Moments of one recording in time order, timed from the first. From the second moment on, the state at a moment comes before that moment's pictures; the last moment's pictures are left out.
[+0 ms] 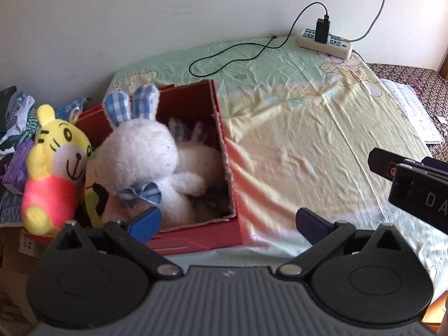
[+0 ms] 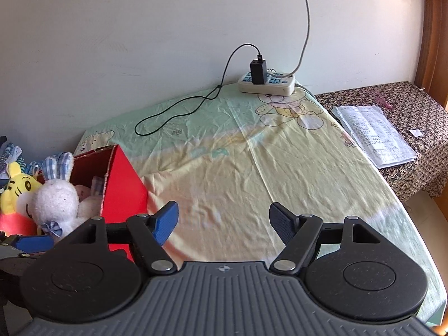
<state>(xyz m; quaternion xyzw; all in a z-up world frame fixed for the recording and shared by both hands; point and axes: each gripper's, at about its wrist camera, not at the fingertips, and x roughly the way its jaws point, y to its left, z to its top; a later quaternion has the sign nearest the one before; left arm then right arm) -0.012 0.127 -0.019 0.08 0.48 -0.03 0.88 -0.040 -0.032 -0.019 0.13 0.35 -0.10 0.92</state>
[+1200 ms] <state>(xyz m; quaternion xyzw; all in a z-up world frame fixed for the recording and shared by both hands) 0.020 0.307 0.000 0.02 0.49 0.07 0.87 0.037 0.140 0.007 0.06 0.39 -0.01 0.92</state>
